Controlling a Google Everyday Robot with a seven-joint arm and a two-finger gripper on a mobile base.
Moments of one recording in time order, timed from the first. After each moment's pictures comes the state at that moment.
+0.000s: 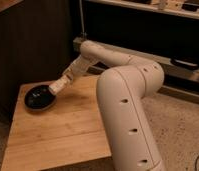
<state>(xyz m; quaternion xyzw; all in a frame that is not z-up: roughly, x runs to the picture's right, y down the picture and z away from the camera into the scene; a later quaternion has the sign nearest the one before) -0.183 -0.069 0.872 -0.41 0.11 0.84 0.33</state>
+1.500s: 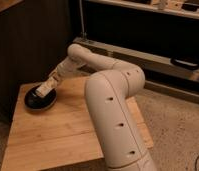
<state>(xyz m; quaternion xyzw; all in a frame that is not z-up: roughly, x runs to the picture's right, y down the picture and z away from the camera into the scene) -0.268 -0.064 0.884 -0.46 0.08 0.80 0.37</state>
